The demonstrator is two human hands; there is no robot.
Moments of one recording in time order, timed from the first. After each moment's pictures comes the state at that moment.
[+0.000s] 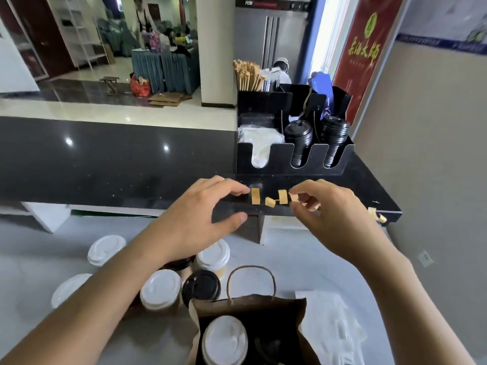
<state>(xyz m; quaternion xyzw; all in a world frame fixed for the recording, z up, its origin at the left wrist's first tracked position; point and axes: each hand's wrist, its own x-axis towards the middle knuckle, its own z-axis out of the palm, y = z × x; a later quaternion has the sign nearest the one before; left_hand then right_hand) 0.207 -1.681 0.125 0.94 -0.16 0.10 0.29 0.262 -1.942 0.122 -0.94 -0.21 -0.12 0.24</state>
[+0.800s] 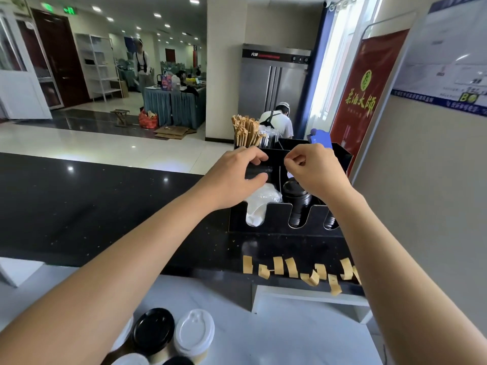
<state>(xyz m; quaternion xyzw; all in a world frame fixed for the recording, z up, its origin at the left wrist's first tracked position) 0.399 -1.703 0.207 0.92 -0.15 0.20 0.30 0.476 -1.901 0.213 -0.91 -0.21 -0.22 0.29</state>
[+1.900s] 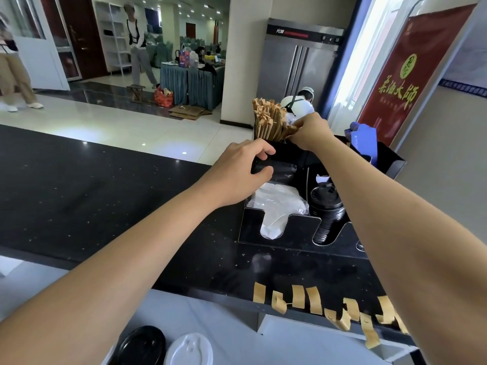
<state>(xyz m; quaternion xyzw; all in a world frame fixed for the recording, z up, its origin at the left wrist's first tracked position) 0.477 -1.667 0.172 0.92 -0.10 0.20 0.33 0.658 -1.815 0.216 -0.97 -0.11 -0.09 0.22</state>
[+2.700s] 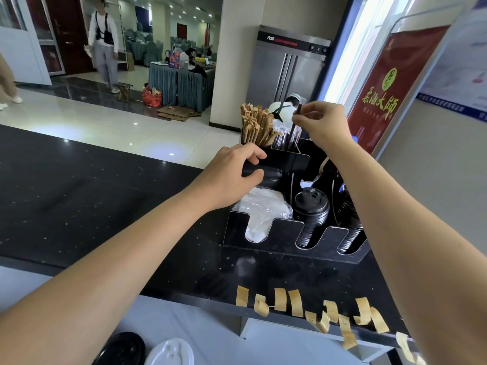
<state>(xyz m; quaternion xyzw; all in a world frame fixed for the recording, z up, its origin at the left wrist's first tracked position) 0.484 -1.675 0.171 0.90 -0.10 0.21 0.36 0.641 -1.862 0.245 -0.85 -0.19 -0.19 0.46</state>
